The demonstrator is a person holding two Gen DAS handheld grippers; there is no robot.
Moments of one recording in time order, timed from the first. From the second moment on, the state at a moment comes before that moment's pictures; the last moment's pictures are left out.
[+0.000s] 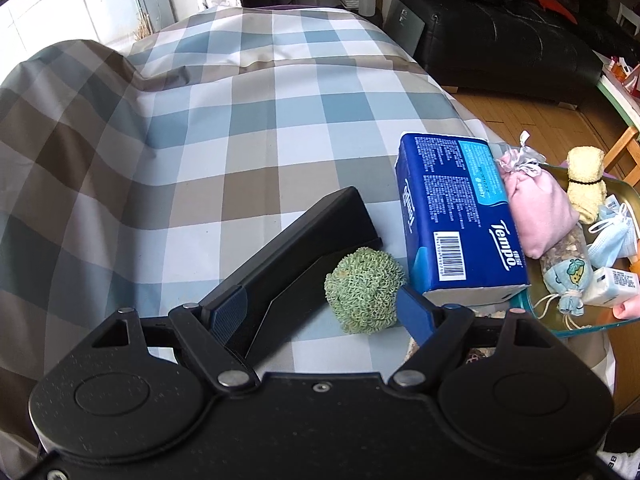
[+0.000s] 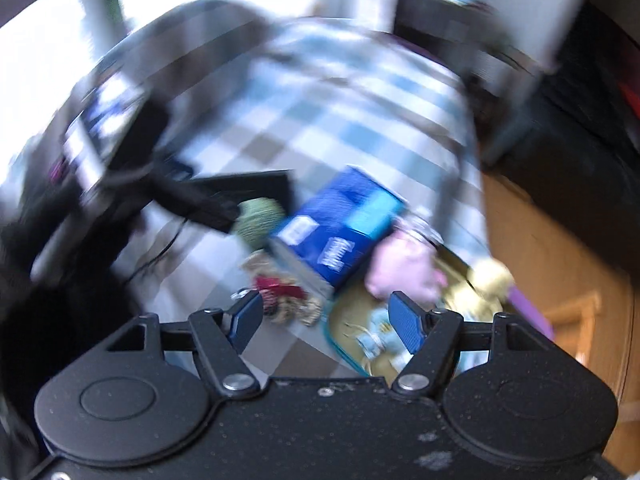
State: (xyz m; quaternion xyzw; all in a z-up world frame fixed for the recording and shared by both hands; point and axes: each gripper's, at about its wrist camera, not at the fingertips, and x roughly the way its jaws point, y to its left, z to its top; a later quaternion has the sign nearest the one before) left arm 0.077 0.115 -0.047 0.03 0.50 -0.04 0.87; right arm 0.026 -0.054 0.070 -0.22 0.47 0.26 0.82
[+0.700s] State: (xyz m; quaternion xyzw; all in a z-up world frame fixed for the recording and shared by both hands) left arm 0.072 0.121 -0.070 0.02 0.46 -0.06 0.89; right arm 0.054 -0.038 -0.082 -0.21 0.45 0.38 0.78
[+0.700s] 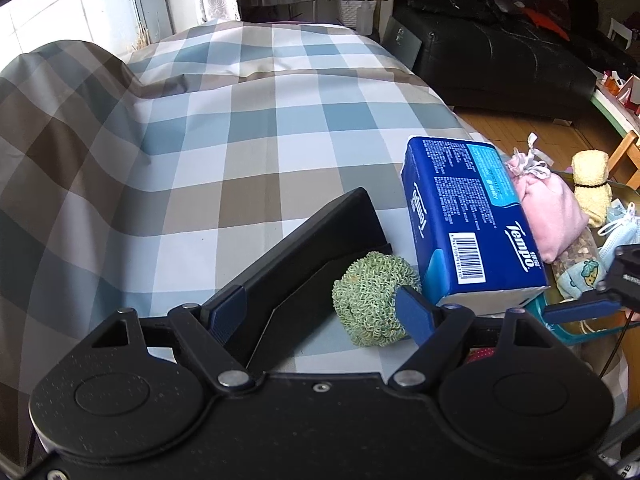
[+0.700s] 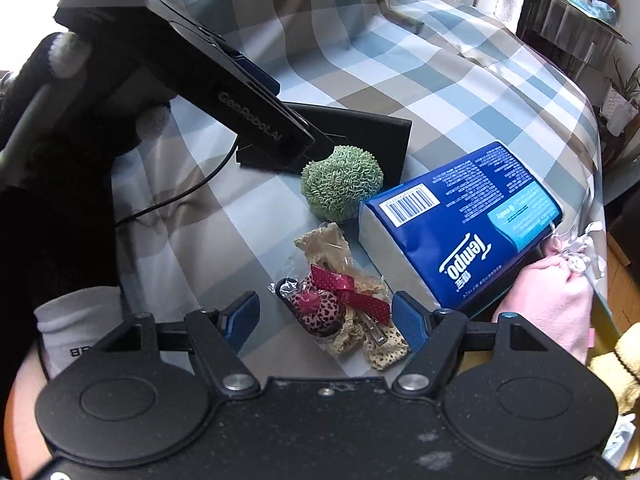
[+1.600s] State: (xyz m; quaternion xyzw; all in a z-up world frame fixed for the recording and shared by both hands) left arm 0.071 0.119 -0.081 0.03 0.48 -0.05 0.87; right arm 0.050 -0.013 -0.126 -0.26 0.43 0.38 0.78
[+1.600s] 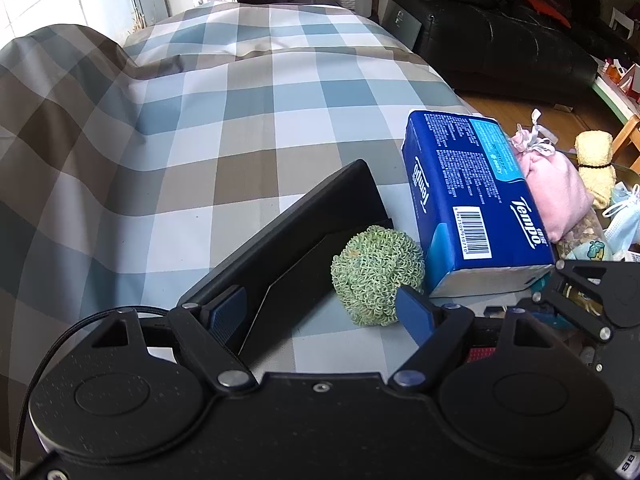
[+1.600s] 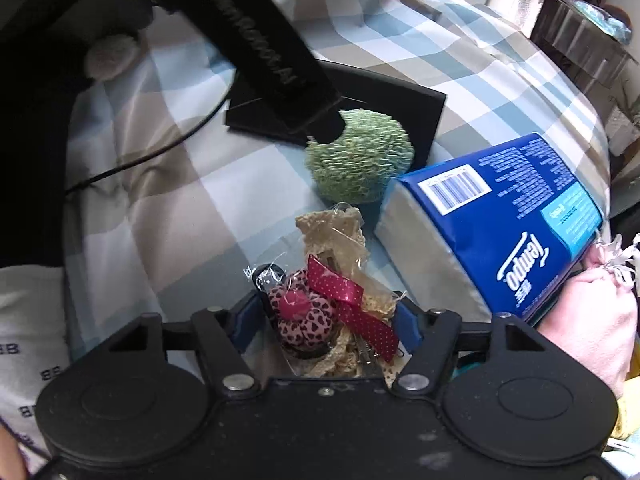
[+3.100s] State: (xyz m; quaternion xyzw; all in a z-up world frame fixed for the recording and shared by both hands) left arm 0.130 0.089 -0.100 -0.14 0.55 0.09 0.82; right arm 0.044 -0.183 -0.020 0.08 0.30 0.20 0.93
